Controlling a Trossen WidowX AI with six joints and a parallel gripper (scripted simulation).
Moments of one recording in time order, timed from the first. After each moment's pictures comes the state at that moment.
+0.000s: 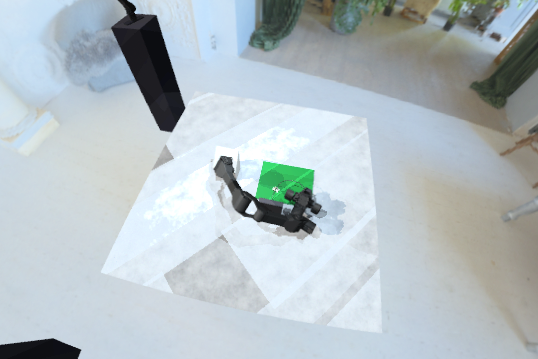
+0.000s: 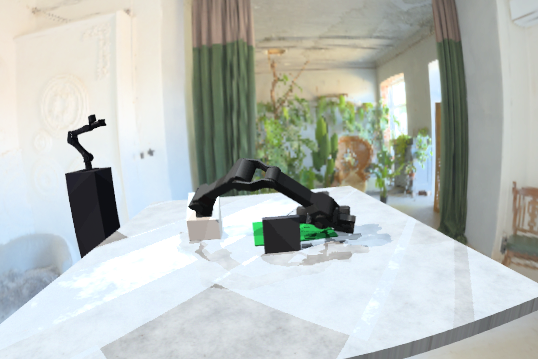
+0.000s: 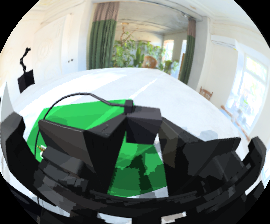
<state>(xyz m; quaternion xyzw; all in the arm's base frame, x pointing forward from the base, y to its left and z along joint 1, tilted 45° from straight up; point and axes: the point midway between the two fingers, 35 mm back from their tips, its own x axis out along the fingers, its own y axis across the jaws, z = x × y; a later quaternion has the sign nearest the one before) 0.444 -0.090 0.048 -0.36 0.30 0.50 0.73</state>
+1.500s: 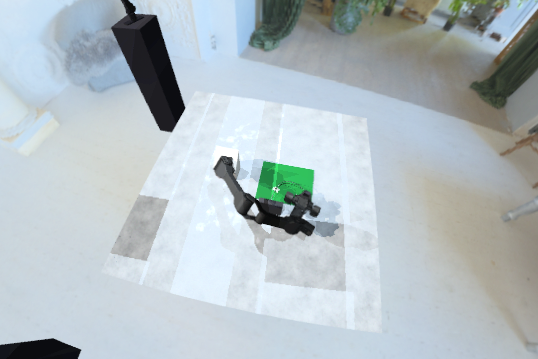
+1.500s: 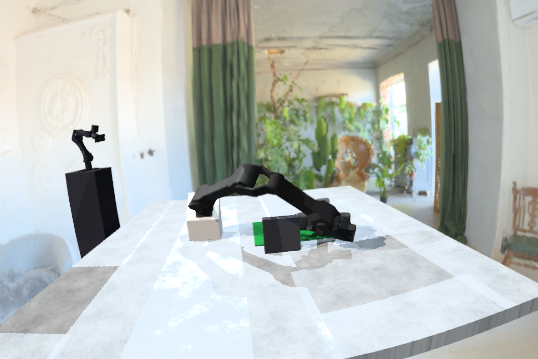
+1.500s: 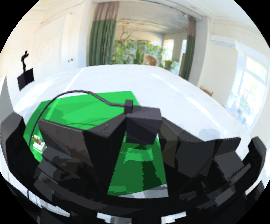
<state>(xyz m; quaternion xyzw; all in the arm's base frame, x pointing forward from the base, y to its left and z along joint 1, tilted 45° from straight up) 0.445 -0.108 0.033 -0.36 0.30 0.50 0.73</state>
